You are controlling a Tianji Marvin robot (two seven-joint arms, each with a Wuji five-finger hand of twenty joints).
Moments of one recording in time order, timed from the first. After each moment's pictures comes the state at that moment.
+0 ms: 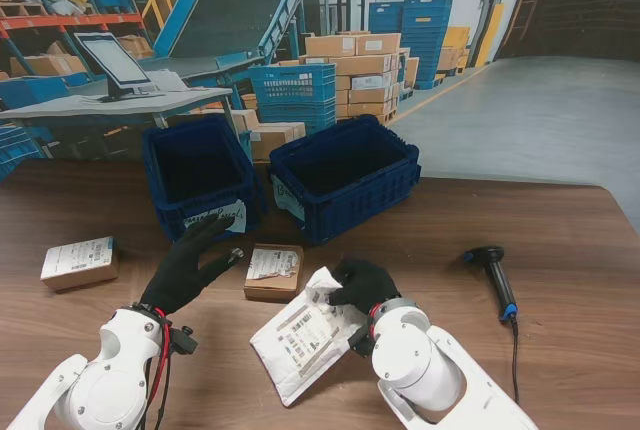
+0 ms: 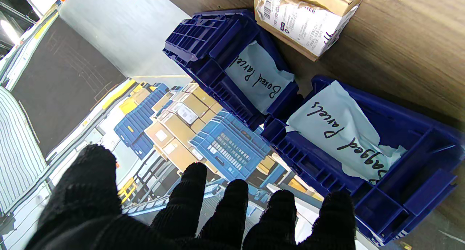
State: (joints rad) left arm 1.83 -1.13 -1.38 -1.85 0.48 -0.09 0.12; right arm -1.54 -1.22 0.98 -1.69 -0.25 0.50 -0.20; left_hand 0.64 0.01 0.03 0.02 0.36 0.16 0.08 0.27 0.27 0.22 0.02 0.21 0.12 0.28 0.03 0.20 0.01 0.38 0.12 0.41; right_hand 0.71 -0.86 1.09 -0.15 0.78 -0.25 1.28 1.39 1.01 -0.06 1.10 1.04 1.20 -0.04 1.20 0.92 0.83 0.19 1.38 0.81
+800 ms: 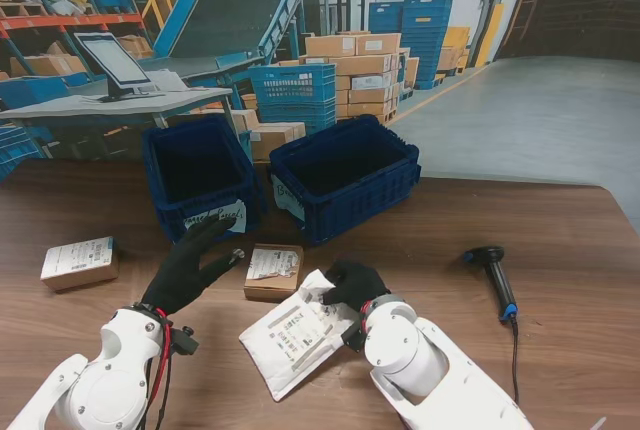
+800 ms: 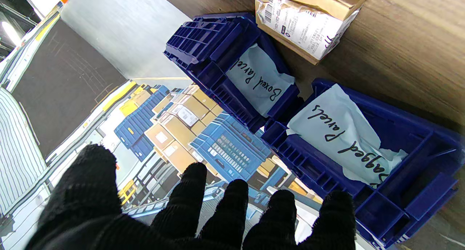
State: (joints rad) left arm 1.83 -1.13 -1.38 -1.85 0.48 -0.09 0.11; right arm -1.42 -1.24 0.91 -1.49 -0.16 0.42 -0.22; left_hand 0.64 0.01 0.03 0.02 0.36 0.16 0.08 0.27 0.27 0.22 0.02 0.21 0.12 0.28 0.03 0.20 0.01 0.38 0.12 0.41; right_hand 0.71 -0.86 1.09 -0.15 0.78 -0.25 1.27 1.40 0.99 -0.06 1.10 1.04 1.18 -0.04 1.20 0.91 0.78 0.18 1.38 0.81
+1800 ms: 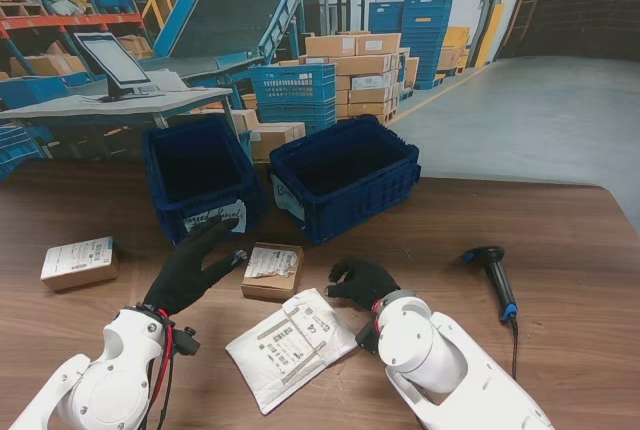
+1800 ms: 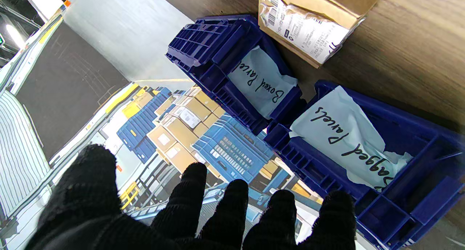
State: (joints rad) left arm 1.83 -1.13 -1.37 -1.85 0.48 -0.10 0.11; right arm -1.47 -1.19 0.97 -1.62 -0.29 0.50 -0.07; left_hand 0.64 0.01 0.03 0.02 0.36 0.16 0.08 0.27 0.27 0.22 0.02 0.21 0.12 0.28 0.03 0.20 0.01 0.38 0.12 0.41; right_hand 0.62 -0.55 0.83 -0.06 0.54 -0.06 0.77 0.72 0.55 0.10 0.77 0.66 0.69 0.14 0.63 0.64 0.39 0.21 0.98 0.71
